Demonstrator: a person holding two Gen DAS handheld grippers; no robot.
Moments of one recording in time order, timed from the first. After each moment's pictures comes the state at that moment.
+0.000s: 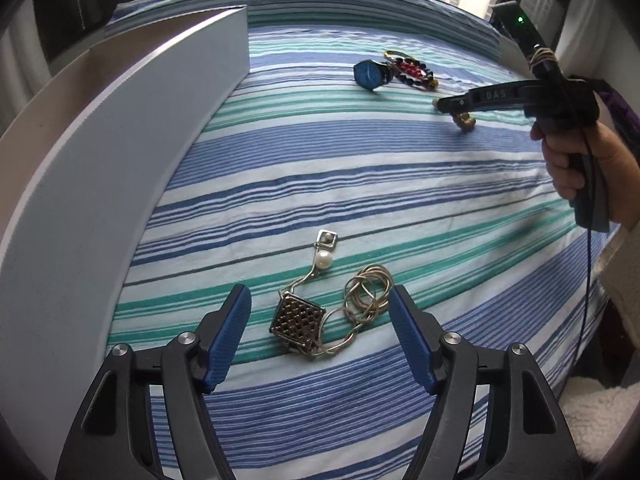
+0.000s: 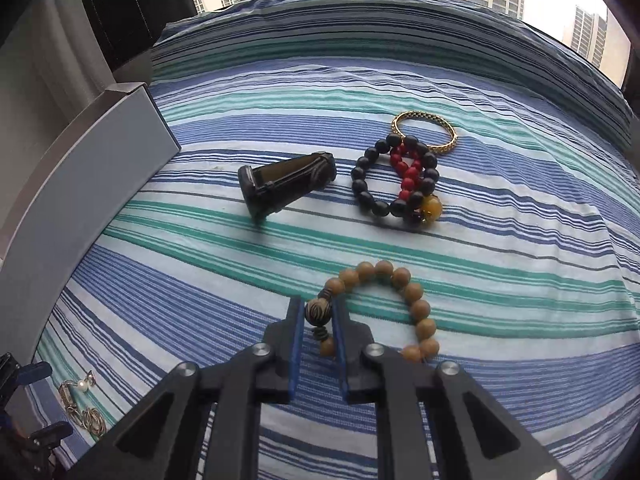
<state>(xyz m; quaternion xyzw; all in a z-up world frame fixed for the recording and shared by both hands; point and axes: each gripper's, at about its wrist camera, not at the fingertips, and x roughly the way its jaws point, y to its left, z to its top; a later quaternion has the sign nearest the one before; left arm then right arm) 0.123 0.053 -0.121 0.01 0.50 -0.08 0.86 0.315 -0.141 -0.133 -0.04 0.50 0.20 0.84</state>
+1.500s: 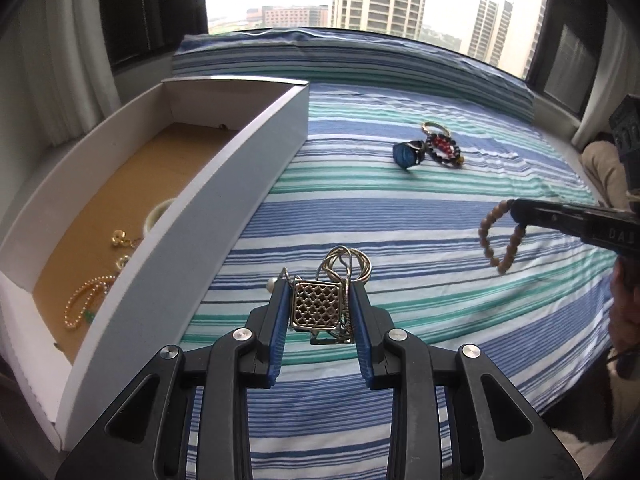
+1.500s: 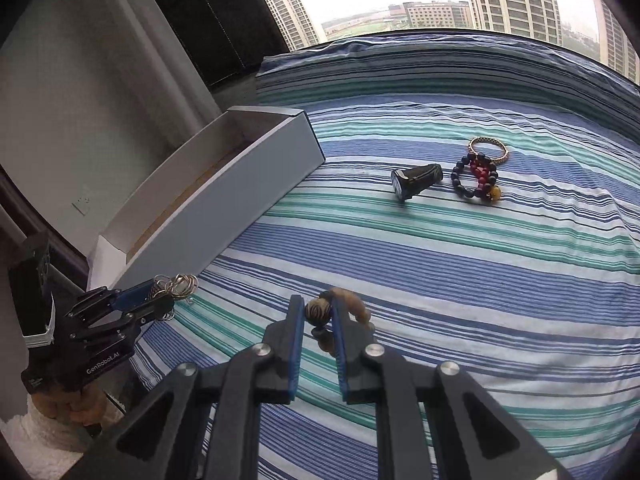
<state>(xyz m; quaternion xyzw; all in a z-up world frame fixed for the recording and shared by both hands) 0.100 0.071 -0.039 -0.04 0.43 0.00 0.90 0.187 -0.137 -0.046 0.03 0.46 0.32 0.83</state>
